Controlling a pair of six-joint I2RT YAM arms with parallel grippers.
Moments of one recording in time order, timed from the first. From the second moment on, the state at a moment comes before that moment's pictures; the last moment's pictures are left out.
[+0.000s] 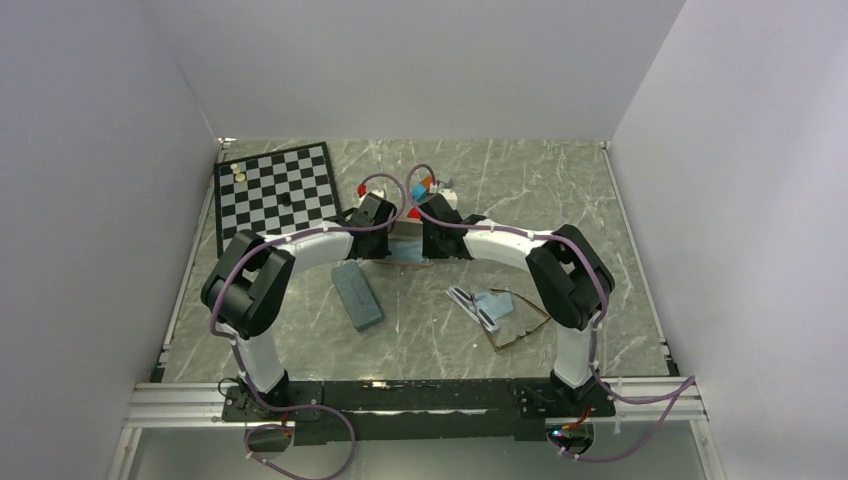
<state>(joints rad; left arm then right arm) -0.57 1.79 1.09 -0.25 -0.21 -0.54 0.70 1.91 1.22 -0.25 0.18 0.60</state>
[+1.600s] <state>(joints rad) -0.53 1.84 1.11 -0.23 -0.18 -0.55 0.71 1.90 1.13 -0.12 0.10 0.63</state>
